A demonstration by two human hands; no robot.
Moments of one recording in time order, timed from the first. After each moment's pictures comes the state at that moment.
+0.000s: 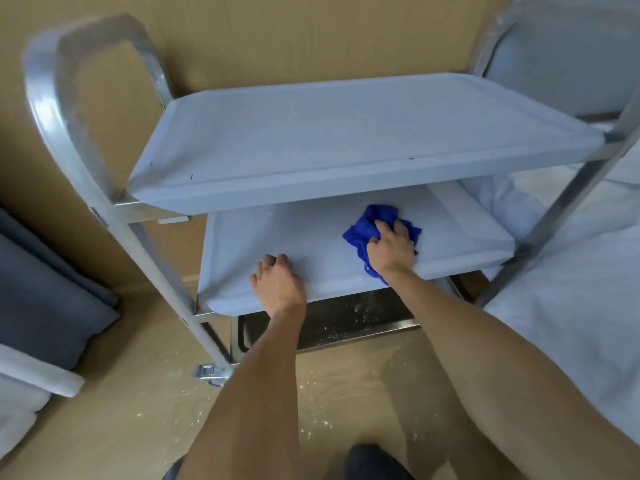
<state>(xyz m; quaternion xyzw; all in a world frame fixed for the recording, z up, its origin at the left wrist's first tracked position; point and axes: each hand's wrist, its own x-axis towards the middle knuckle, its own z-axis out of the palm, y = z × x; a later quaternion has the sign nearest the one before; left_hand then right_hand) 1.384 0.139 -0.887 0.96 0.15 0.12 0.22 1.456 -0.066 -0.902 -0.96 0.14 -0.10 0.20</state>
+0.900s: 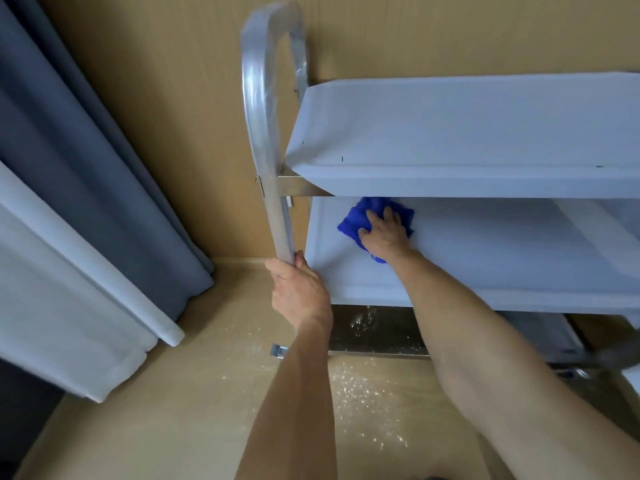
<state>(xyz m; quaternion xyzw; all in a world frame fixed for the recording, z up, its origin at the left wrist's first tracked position) 1.361 0.282 -0.884 0.81 0.39 0.29 0.33 1.521 0.163 -0.899 -0.98 -0.05 0.02 0.20</state>
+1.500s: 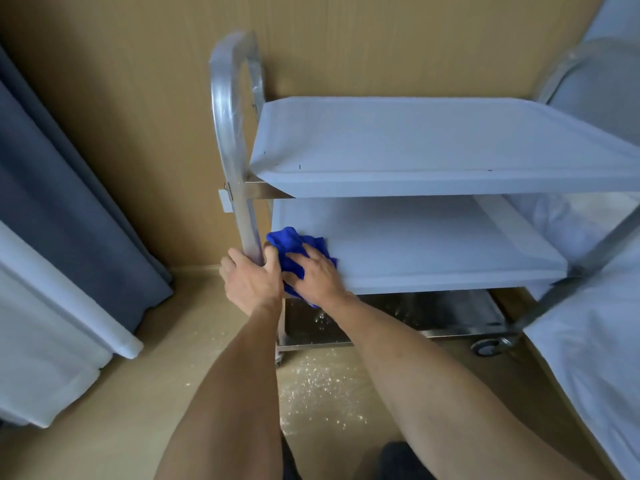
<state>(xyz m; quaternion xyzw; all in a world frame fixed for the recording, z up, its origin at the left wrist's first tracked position) 1.342 0.293 -0.863 0.82 0.33 0.30 0.35 1.386 0.184 -0.901 -0.95 -0.17 0.00 0.27</state>
